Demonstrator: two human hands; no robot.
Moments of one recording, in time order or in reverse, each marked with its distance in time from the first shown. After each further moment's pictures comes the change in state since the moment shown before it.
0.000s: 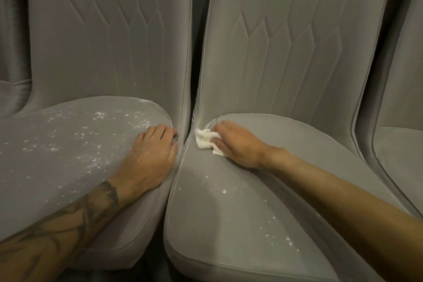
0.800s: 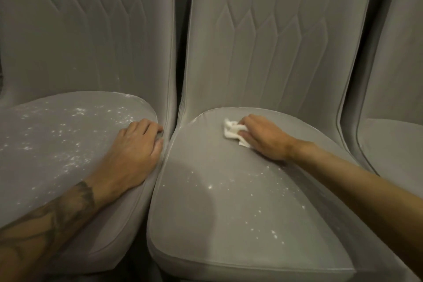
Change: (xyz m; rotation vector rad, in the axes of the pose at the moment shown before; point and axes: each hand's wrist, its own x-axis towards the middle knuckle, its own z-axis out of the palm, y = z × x) left_hand 0.000 -0.004 0.003 0.003 0.030 0.030; right_hand -0.048 0.072 -0.024 -0.094 0.000 0.147
